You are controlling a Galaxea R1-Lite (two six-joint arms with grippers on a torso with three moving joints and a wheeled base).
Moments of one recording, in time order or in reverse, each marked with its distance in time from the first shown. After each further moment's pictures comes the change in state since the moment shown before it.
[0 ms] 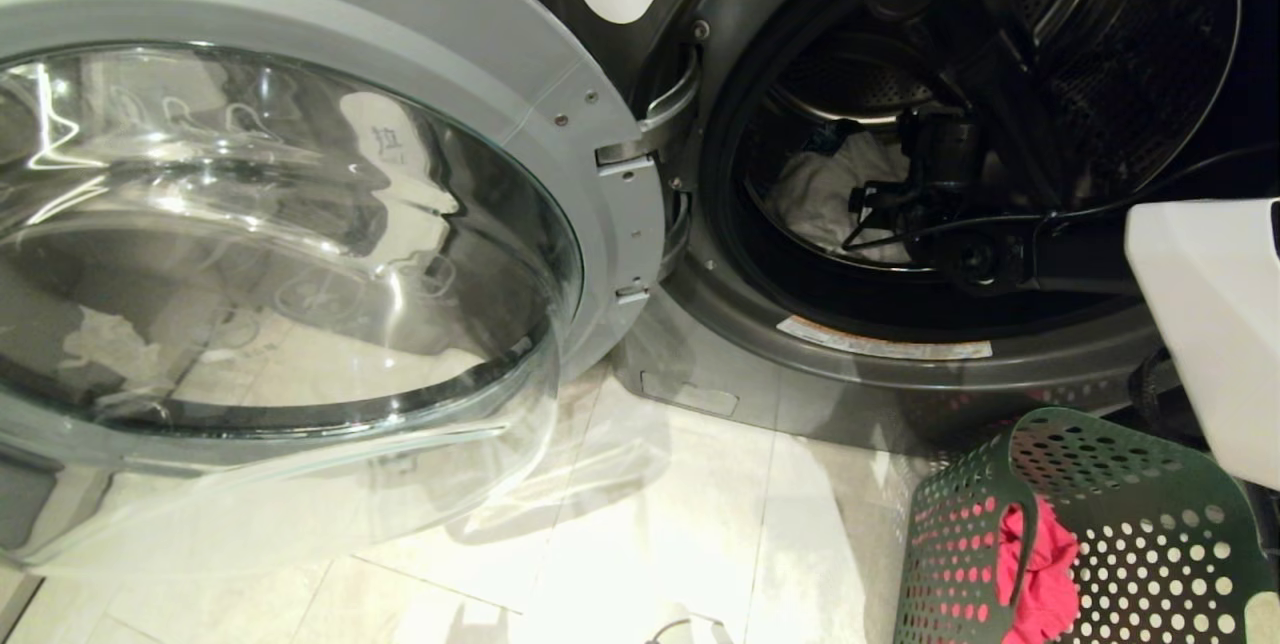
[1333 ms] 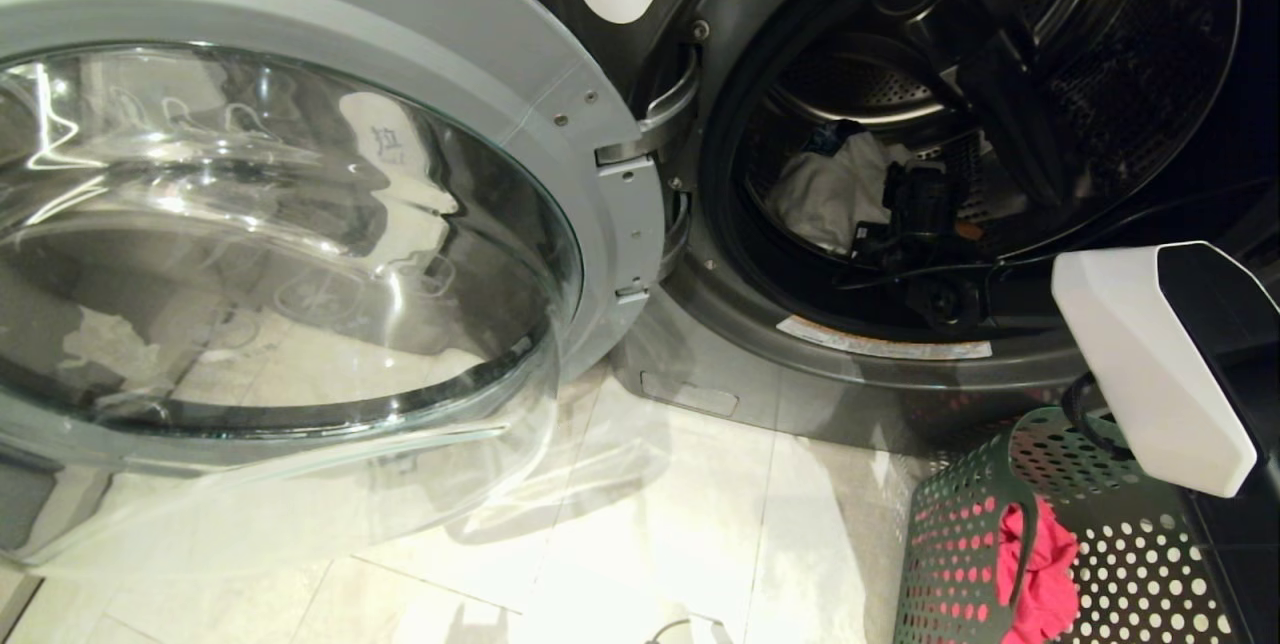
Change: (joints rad) left arm 0.000 0.000 0.000 0.000 0.000 0.000; right arm -0.042 0.147 -0.031 -0.083 0.009 0.031
